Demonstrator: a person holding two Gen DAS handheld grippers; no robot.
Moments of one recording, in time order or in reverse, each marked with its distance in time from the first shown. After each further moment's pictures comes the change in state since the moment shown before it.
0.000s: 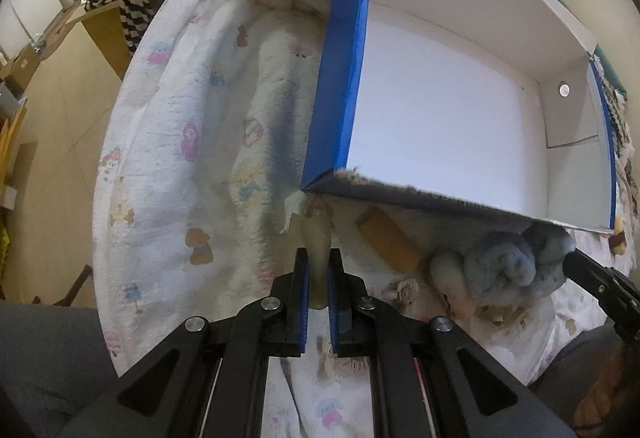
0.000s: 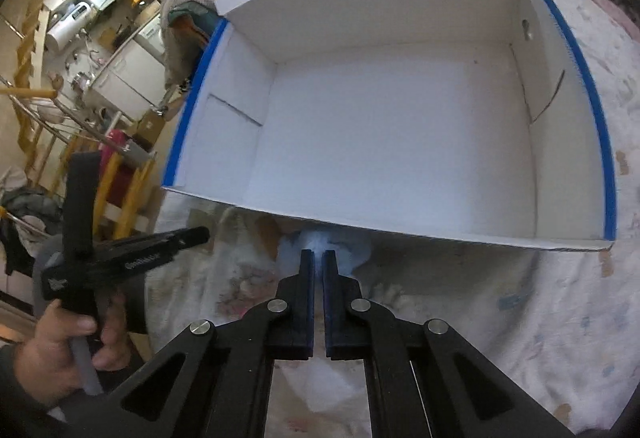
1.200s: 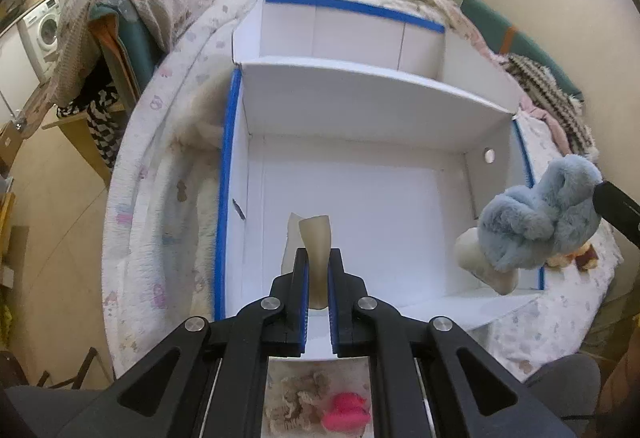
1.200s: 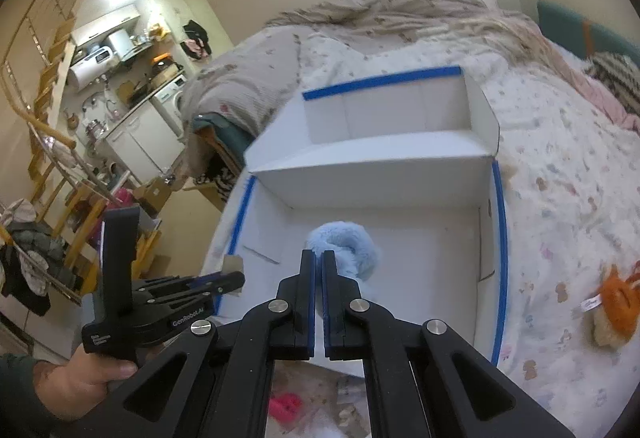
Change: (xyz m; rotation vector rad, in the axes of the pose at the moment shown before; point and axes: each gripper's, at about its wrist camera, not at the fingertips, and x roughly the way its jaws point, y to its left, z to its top) left arm -0.060 -0.093 0.075 0.152 -0.211 -0.049; right arm -0.106 0.004 0.095 -0.049 -0.298 -0.034
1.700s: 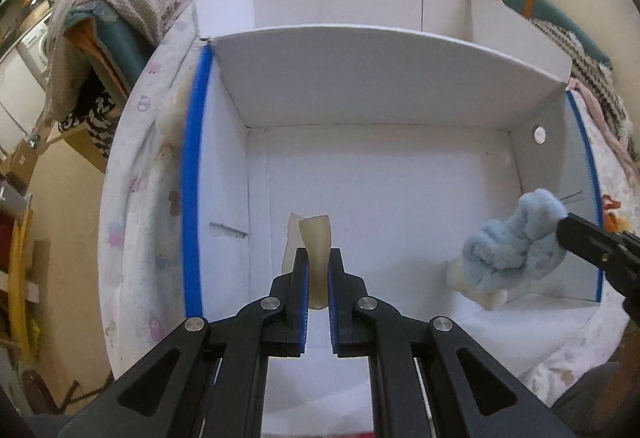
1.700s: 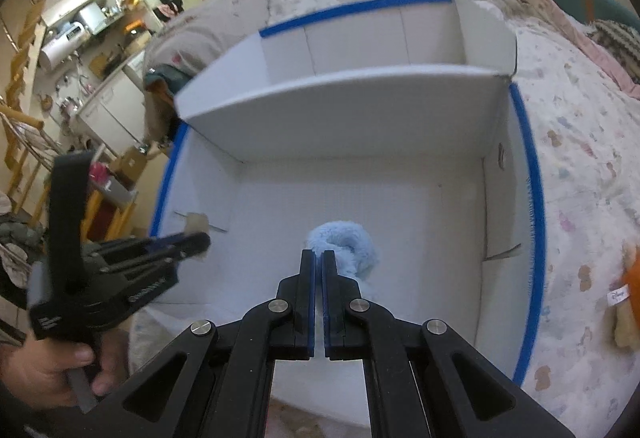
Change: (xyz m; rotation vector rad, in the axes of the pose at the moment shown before) left arm 0.066 -0.011 0.019 0.078 0.062 0.119; right arm 0.091 -0.039 -0.019 0.020 0.161 -0.070
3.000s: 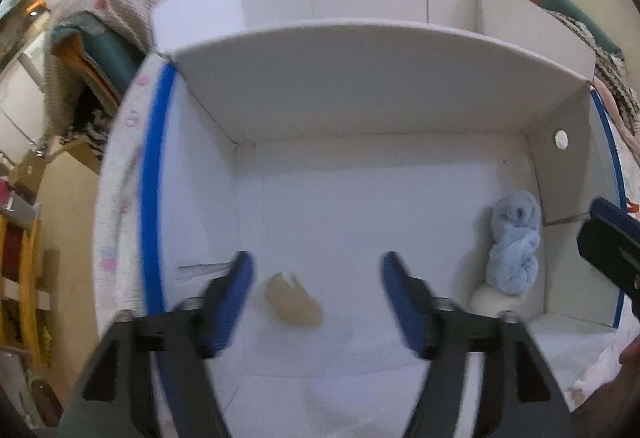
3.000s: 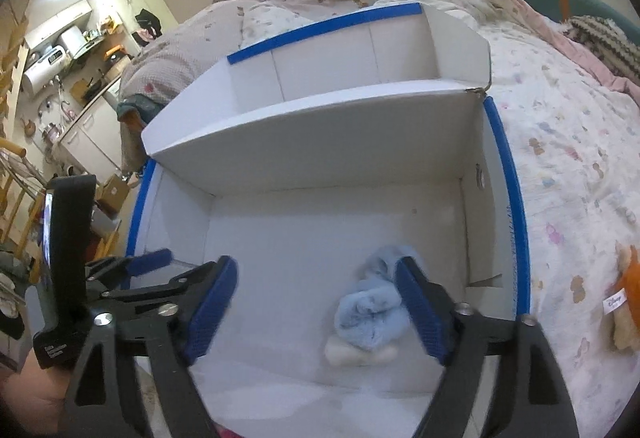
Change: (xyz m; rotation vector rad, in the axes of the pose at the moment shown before) left arm 0.014 -0.020 0.018 0.012 -0.010 0.062; right arm -0.002 -0.015 0.009 0.066 -0.096 -0.046
